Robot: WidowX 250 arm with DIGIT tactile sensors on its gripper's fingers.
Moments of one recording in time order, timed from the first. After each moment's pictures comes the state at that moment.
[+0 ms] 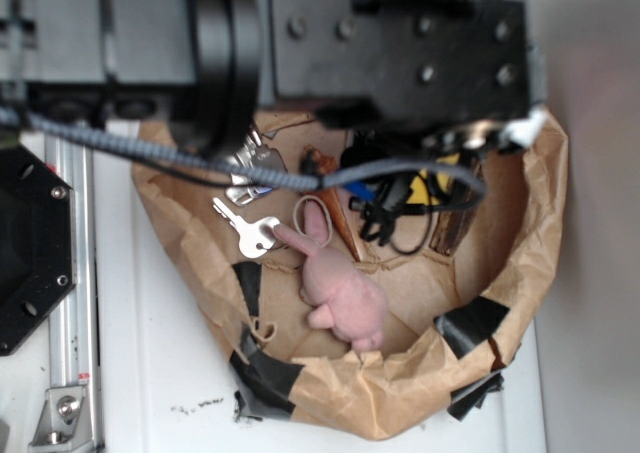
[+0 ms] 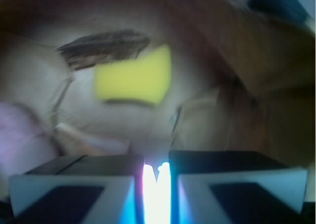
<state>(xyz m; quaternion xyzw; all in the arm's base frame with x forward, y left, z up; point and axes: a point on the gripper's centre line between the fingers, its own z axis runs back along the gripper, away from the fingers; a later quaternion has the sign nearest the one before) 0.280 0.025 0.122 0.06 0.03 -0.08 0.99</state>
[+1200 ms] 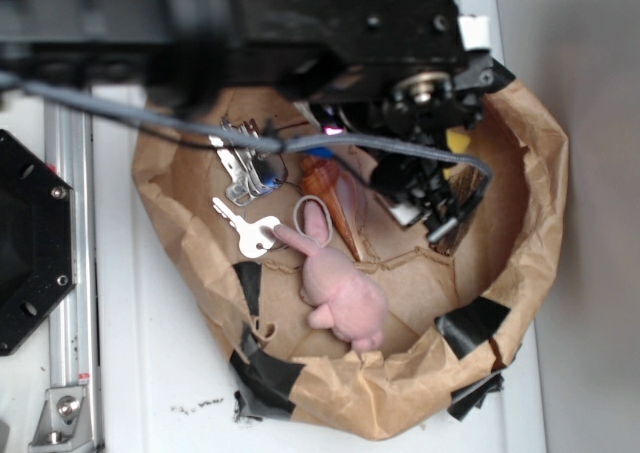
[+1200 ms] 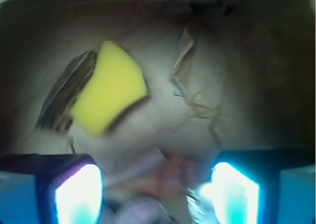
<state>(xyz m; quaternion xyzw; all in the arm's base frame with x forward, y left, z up) 0.285 0.027 0.070 -0.03 -0.01 0.34 0.94</state>
